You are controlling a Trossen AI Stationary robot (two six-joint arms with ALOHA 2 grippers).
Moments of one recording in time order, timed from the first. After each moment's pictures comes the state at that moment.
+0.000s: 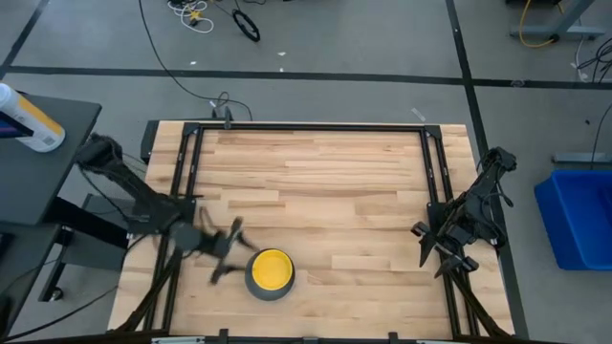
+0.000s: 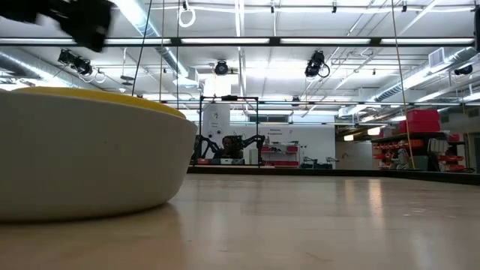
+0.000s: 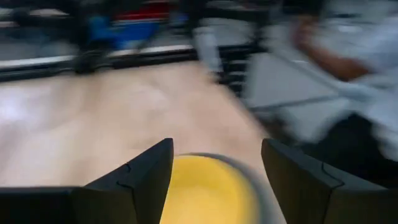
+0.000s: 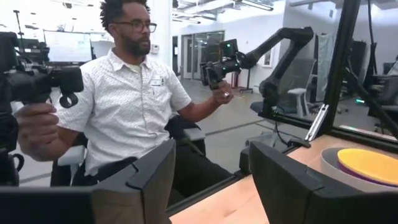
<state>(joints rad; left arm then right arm) -0.76 1.03 0.37 0.45 -0.41 -0.12 0.84 0.00 0.01 0.08 -0.08 -0.03</state>
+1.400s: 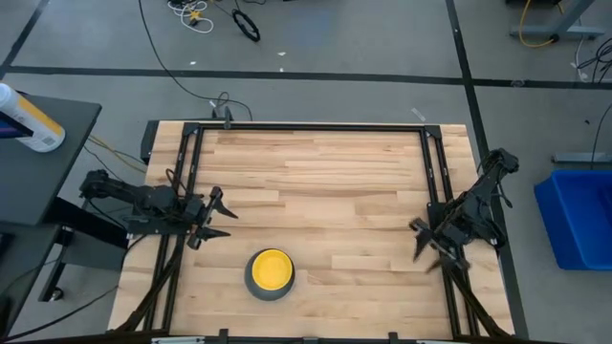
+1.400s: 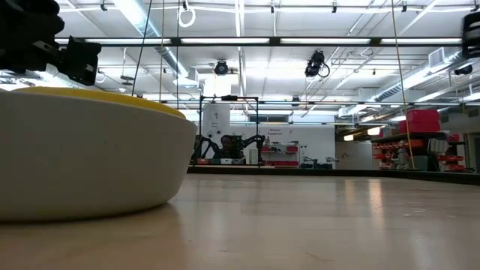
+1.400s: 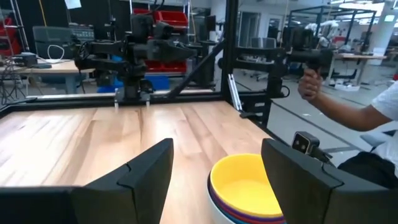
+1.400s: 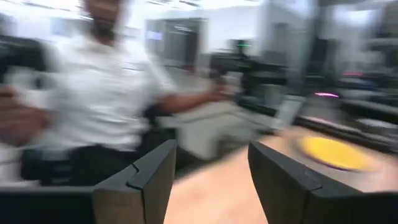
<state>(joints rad) -0.30 0.00 0.01 0.02 -0.05 -0.04 0.81 0.00 0.02 0.02 -0.07 -0.08</state>
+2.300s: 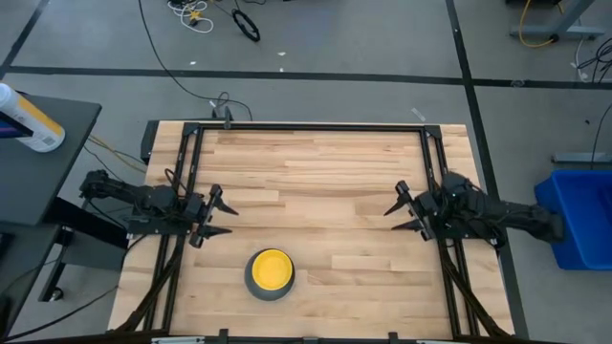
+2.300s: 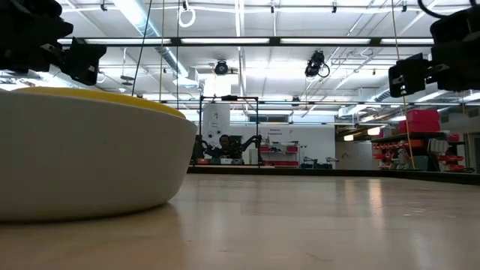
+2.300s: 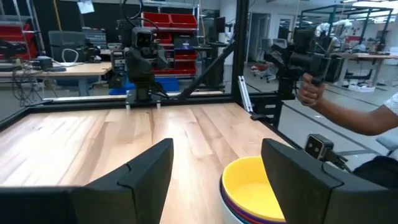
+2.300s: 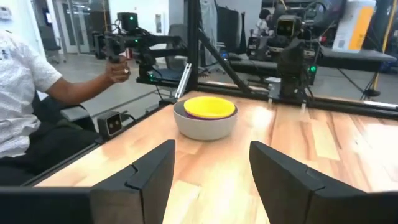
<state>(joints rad) -0.30 0.00 0.01 0.02 -0.09 -0.04 -0.23 0.13 0.01 0.07 -0.66 -0.06</state>
